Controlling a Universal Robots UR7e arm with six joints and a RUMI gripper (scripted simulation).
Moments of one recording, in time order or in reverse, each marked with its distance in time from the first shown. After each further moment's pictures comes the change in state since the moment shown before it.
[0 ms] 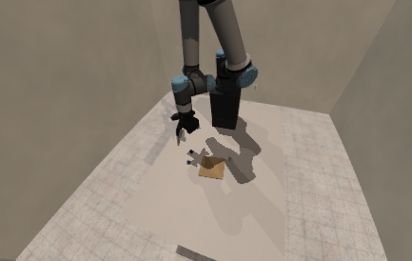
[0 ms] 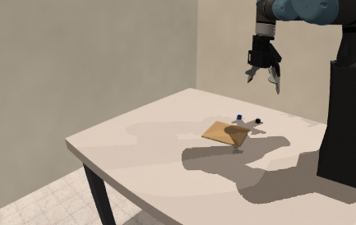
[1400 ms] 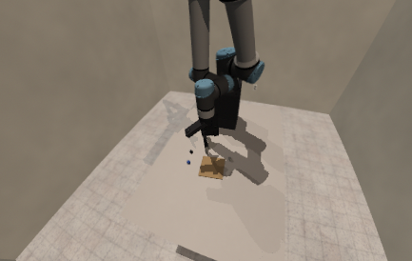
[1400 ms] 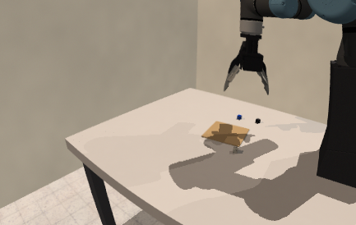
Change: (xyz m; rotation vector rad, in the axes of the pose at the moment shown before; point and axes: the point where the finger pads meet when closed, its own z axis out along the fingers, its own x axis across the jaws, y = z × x) arm 0.016 0.117 -0.001 -0.001 0.011 -0.879
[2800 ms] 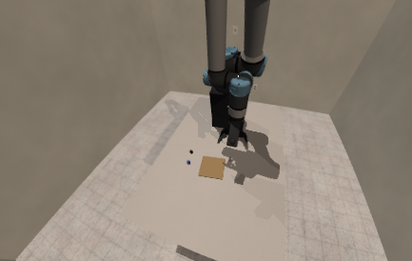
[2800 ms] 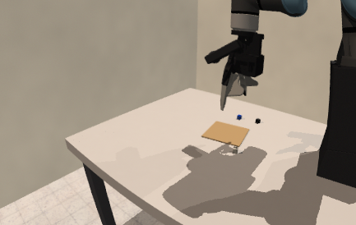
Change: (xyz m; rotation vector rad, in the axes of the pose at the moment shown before) arm -0.055 0.136 -0.010 0.010 -0.005 -1.058
